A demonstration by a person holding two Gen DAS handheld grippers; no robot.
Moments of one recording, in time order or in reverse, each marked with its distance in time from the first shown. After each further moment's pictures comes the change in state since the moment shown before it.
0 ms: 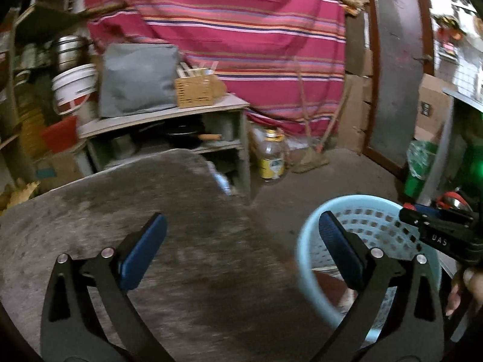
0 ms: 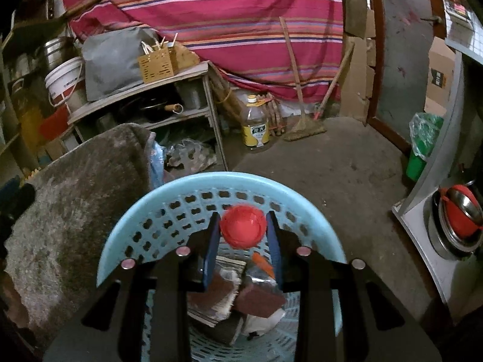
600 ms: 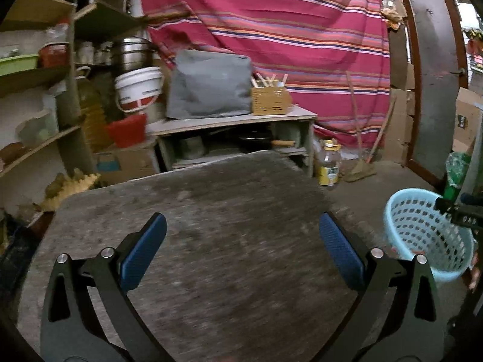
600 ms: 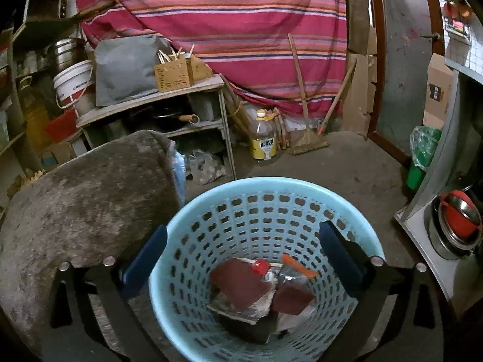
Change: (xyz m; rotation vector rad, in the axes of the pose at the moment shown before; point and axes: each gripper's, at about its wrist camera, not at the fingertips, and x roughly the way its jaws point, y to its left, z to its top) left arm -0.087 0.123 -0.031 -0.041 -0.056 0.217; right arm -0.035 0.066 -0.016 -0.018 -0.086 -0.019
